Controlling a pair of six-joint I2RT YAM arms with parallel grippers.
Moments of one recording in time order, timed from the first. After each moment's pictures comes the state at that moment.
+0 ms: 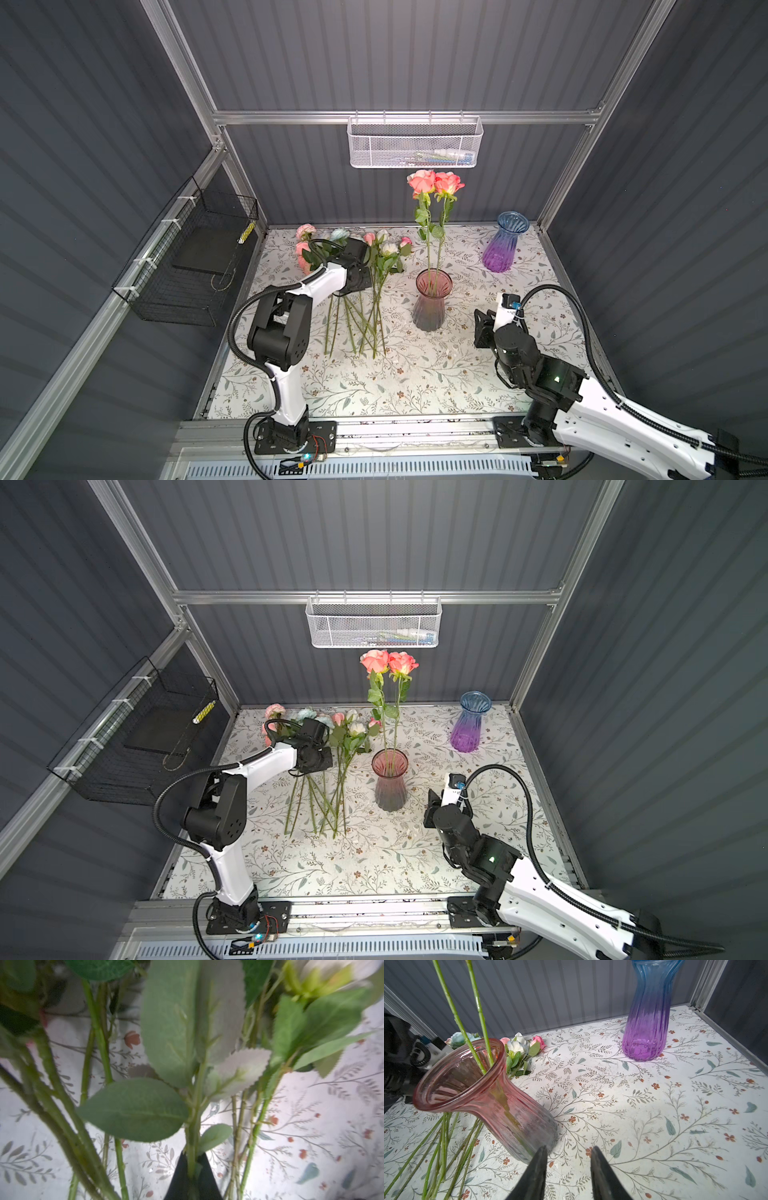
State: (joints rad) left arm -0.39 1.86 1.36 -0.53 -0.07 -0.46; right arm 0.90 0.66 0.48 -0.27 0.69 0.54
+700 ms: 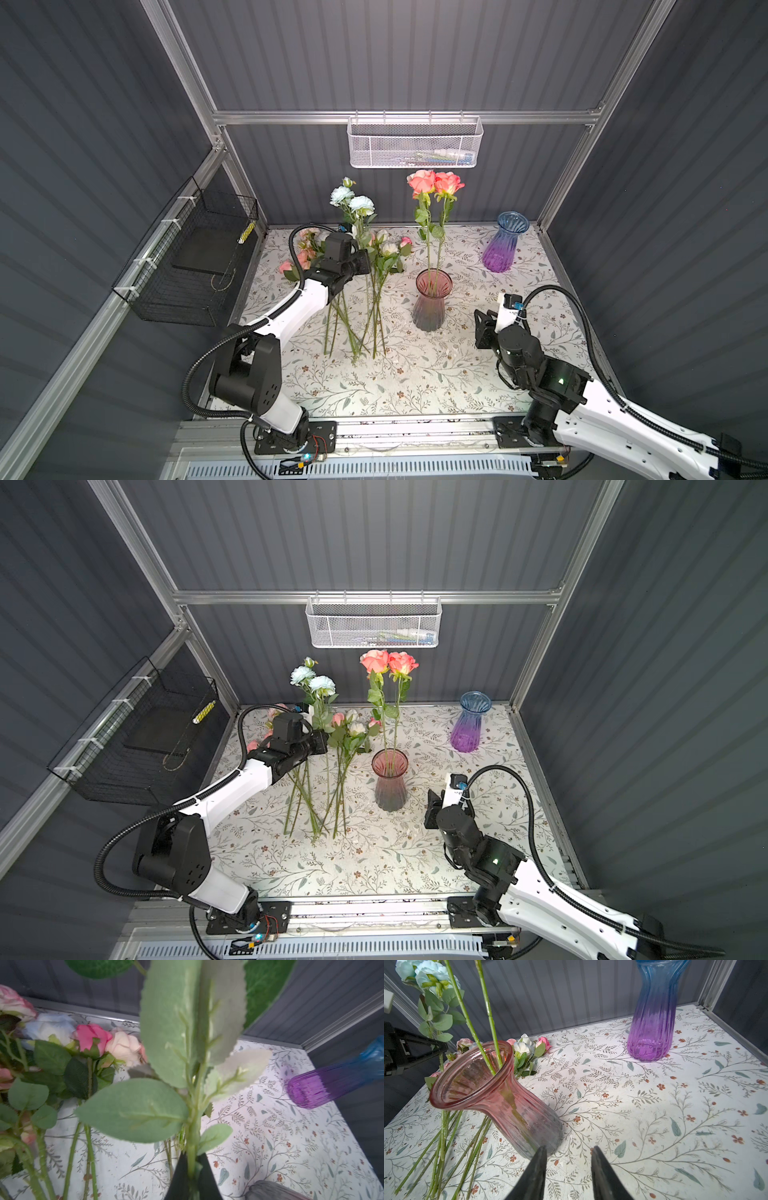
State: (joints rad) left arm -0.39 1.54 1.12 -0.10 0.09 -0.38; right arm 0.90 0.63 0.49 -0.29 0.66 0.54
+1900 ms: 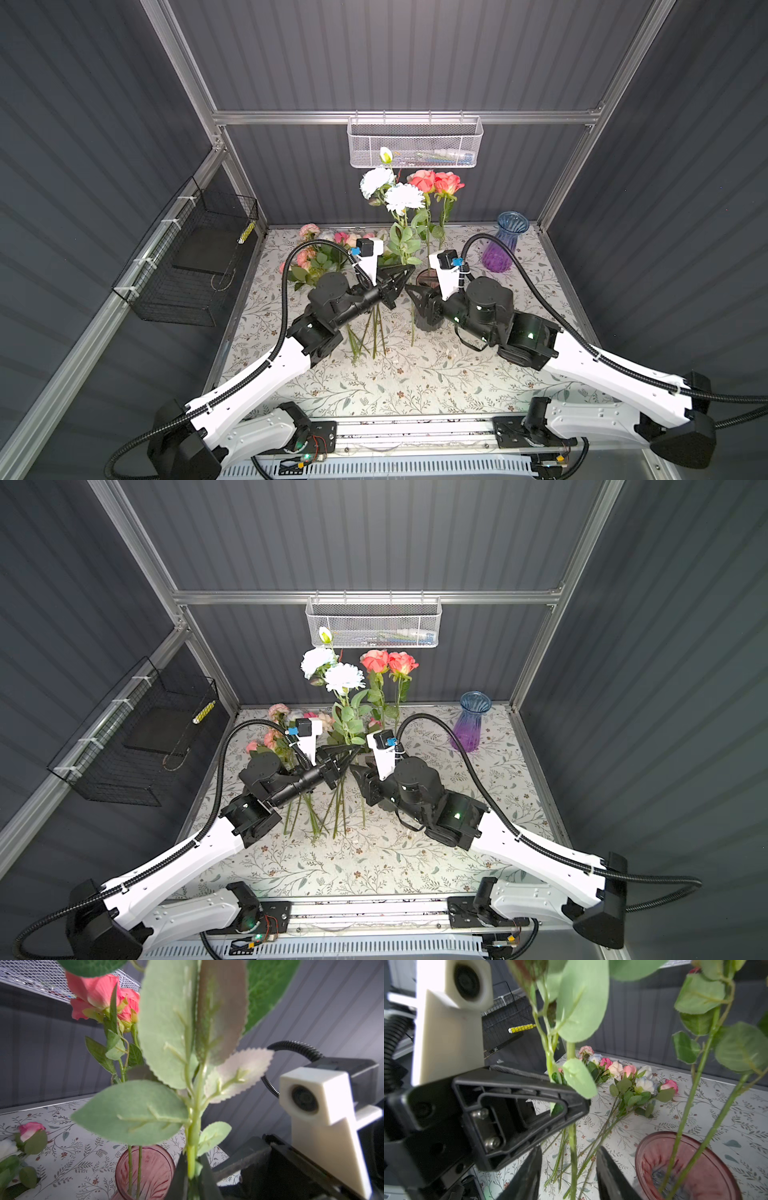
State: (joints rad) left arm -0.76 1.08 0.87 0.31 0.25 -0.47; right arm 1.03 1.14 1.08 -0.17 0.22 0.32
